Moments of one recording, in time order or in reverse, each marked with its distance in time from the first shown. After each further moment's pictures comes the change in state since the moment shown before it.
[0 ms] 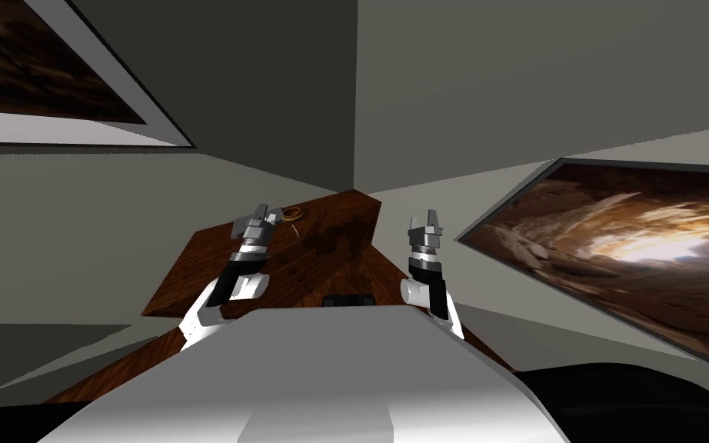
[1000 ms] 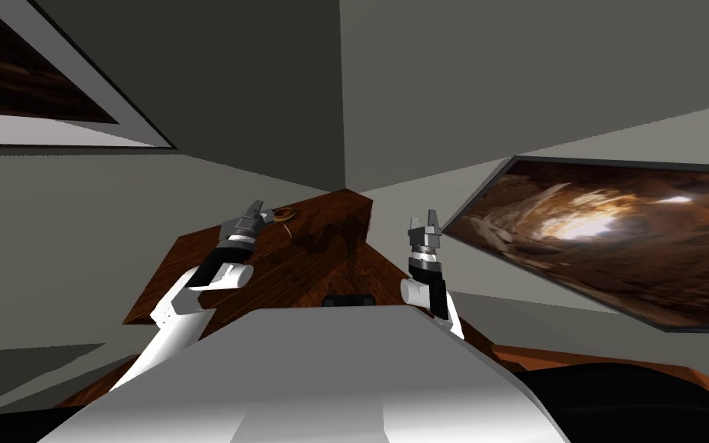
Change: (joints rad) left arm -0.076 0.161 0.110 0.068 0.103 0.255 -0.016; right arm 0.000 0.000 0.000 0.000 0.000 0.000 0.000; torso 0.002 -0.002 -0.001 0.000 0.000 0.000
